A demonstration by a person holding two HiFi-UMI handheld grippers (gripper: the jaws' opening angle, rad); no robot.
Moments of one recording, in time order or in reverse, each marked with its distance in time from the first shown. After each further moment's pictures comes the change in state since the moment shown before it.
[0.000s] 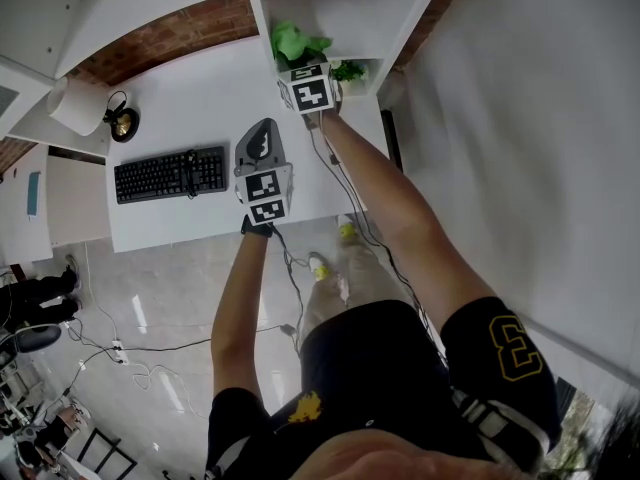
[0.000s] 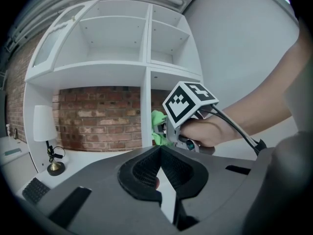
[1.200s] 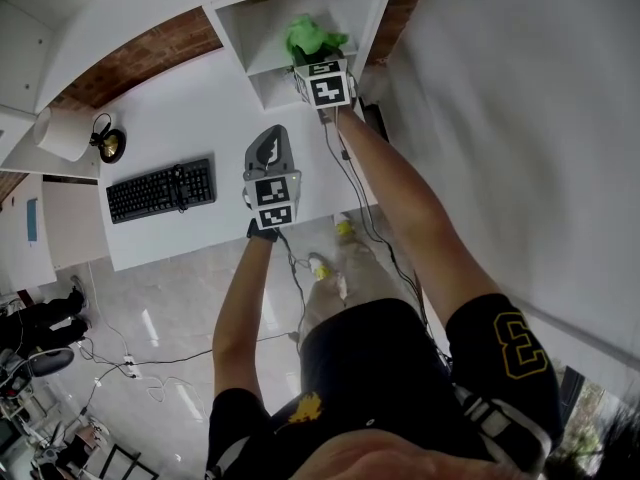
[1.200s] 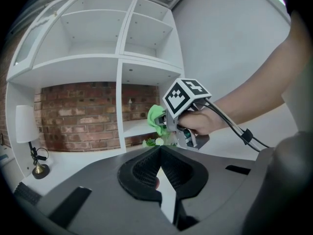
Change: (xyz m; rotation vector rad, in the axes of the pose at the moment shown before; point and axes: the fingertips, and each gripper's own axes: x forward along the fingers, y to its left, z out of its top) left arm 0.019 -0.072 -0.007 0.053 0.027 -0.133; right arm -0.038 -0.101 -0.016 0.028 -0.014 -0.131
